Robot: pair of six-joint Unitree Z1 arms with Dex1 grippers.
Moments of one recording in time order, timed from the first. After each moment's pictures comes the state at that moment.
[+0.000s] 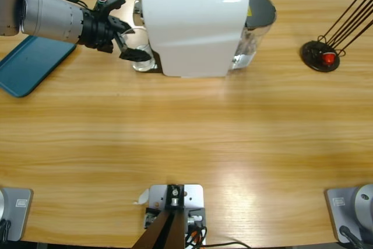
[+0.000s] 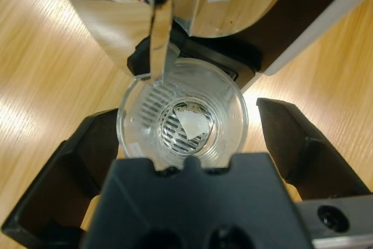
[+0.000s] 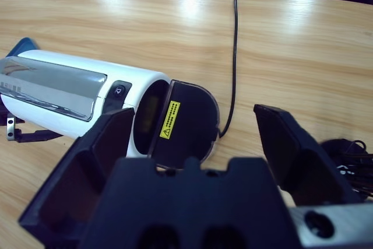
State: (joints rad) arm 0 -0.55 1.82 -0.99 0.01 -0.33 0.42; arm 1 0.50 1.49 -1.26 0.49 0.00 0.28
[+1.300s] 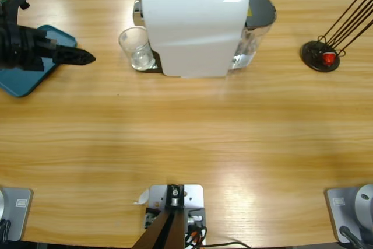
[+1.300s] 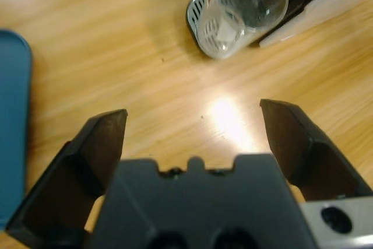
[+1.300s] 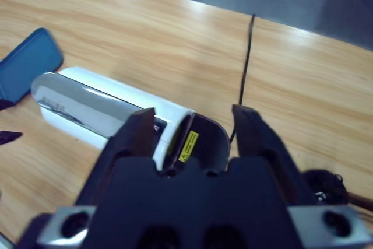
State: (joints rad) arm 0 -0.53 1.42 -0.86 0.34 -0.12 -0.21; arm 1 0.50 1.66 -1.74 0.83 0.05 0.14
